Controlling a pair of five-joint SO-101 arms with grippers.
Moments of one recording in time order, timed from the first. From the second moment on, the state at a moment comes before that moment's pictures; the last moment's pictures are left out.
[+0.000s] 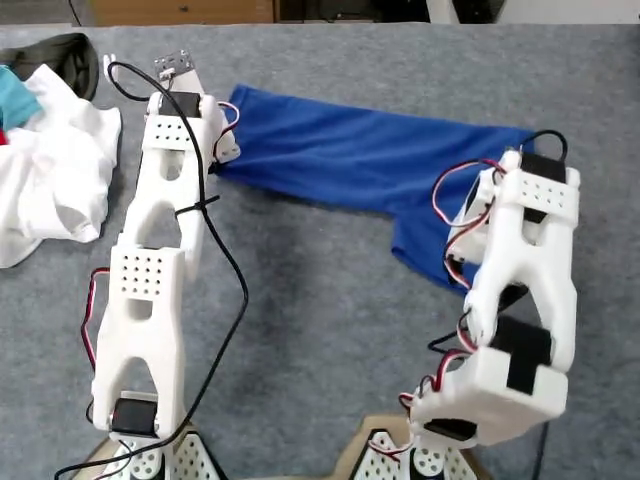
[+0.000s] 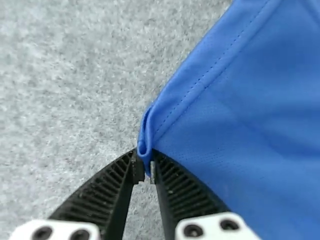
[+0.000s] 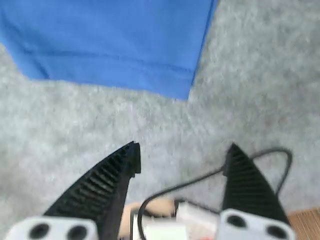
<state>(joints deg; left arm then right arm) 0.8 59.4 -64.1 85.0 17.6 15.9 6.7 14.5 88.1 -16.1</state>
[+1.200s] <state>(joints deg) 0.3 59.4 -64.1 85.0 15.4 17.8 10.7 14.4 81.4 -16.1</state>
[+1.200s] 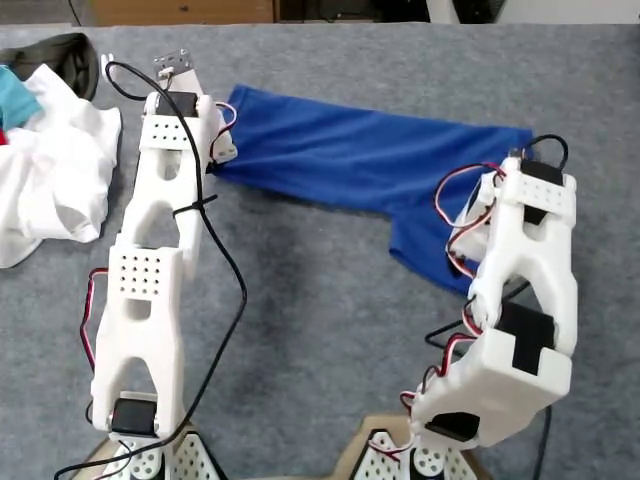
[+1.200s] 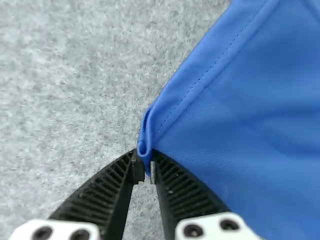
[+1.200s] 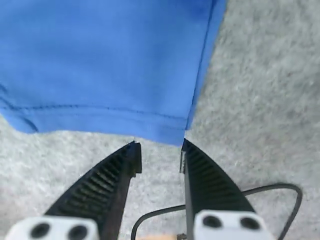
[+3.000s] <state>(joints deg) 0.3 59.4 -64.1 85.0 15.4 17.5 16.0 19.1 74.0 -16.1</state>
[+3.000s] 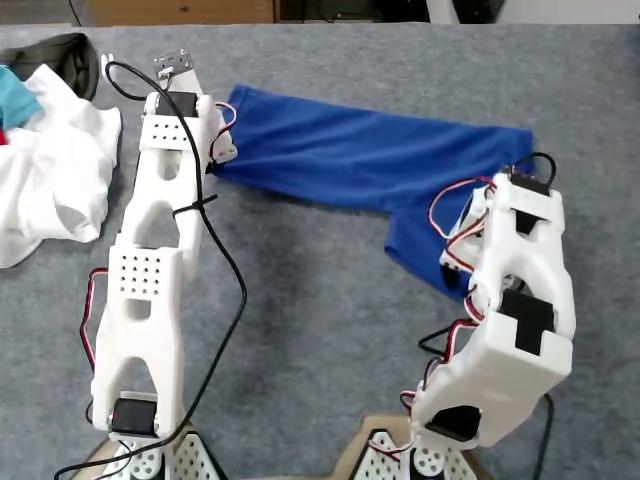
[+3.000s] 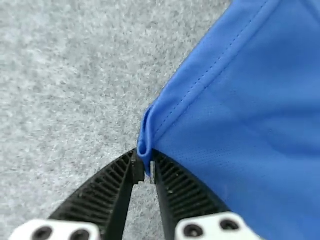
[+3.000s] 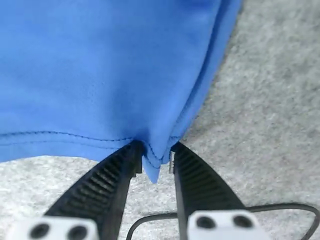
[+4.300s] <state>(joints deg) 0.3 59.4 -64.1 85.0 15.4 6.4 16.0 19.1 78.5 -23.8</state>
